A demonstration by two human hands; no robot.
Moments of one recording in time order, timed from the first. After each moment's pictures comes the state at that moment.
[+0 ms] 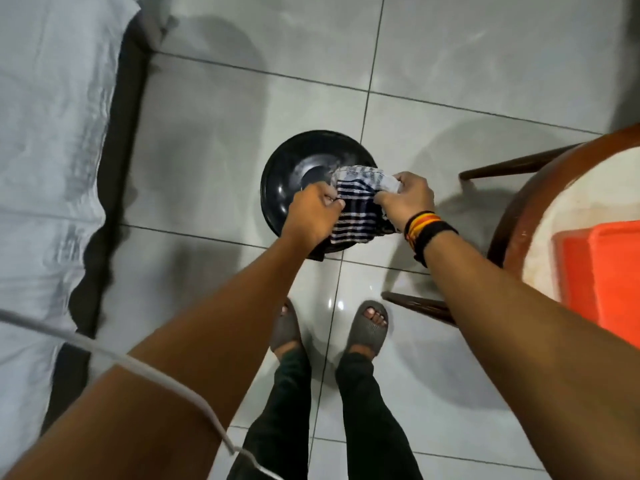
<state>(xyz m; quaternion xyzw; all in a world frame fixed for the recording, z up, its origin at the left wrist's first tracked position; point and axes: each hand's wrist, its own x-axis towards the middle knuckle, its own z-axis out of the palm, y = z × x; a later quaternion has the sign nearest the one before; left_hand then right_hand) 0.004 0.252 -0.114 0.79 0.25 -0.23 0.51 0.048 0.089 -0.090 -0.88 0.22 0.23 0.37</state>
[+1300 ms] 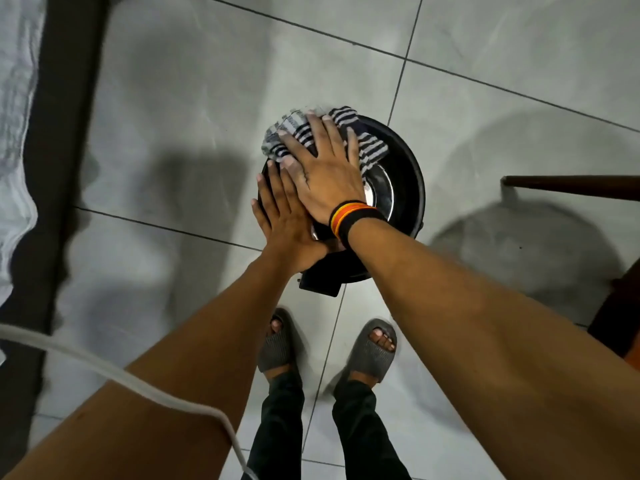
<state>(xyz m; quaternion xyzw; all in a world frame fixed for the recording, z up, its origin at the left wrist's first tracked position) 0.022 0.298 -0.244 0.91 0.19 -0.25 0.28 0.115 0.232 -0.246 -0.95 -0.23 0.19 0.12</state>
